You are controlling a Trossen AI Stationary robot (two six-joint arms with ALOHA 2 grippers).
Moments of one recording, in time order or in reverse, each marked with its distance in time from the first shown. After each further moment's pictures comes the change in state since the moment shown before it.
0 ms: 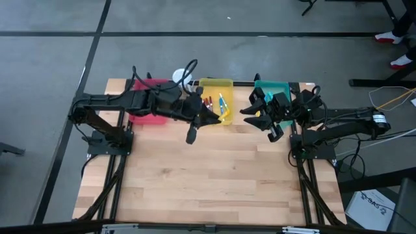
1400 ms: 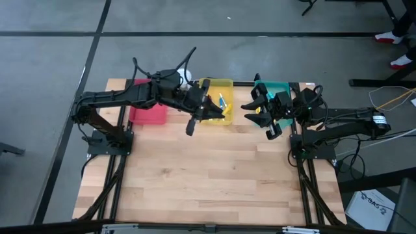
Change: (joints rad) left arm 0.118 0.030 0.000 0.167 0.280 0.064; right arm -0.027 0.001 0.000 0.031 0.000 -0.110
